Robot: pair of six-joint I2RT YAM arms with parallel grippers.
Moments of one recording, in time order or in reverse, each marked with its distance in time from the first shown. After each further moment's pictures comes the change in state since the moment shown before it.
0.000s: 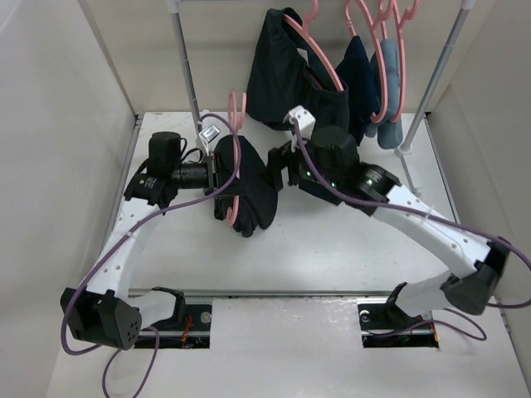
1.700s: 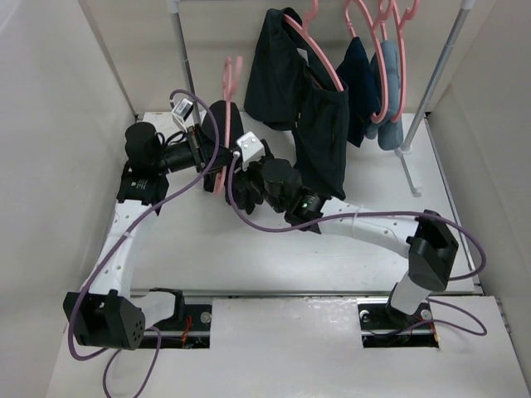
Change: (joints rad) left arm 0.109 -0.013 -0.025 0.518 0.026 -0.408; right arm 0.223 0.220 -0.183 0.655 0.488 -0.454
